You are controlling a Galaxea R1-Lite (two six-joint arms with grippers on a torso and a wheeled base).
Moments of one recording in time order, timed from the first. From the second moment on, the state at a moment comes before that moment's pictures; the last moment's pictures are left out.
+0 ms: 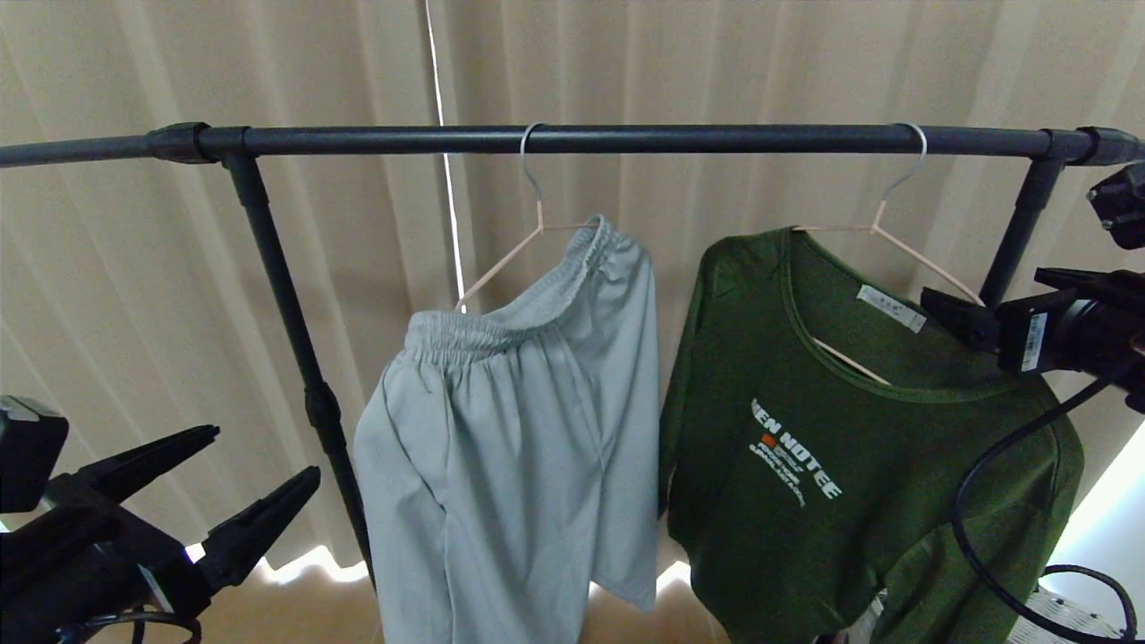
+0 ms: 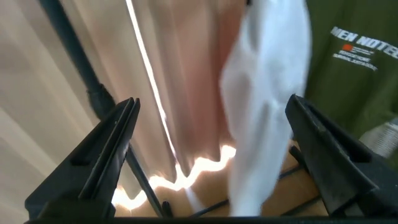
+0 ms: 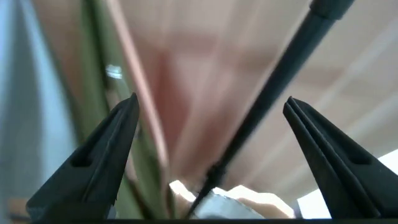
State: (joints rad) left arm -0.23 1.10 -0.15 -0.84 -0.11 0.09; right arm 0.17 1.33 -0.73 -0.45 -0.17 -0.12
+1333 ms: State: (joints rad) left arm -0.04 0.58 -0.06 -0.31 0.08 0.05; right arm 0.33 0.68 -0.29 -0.33 0.09 -0.04
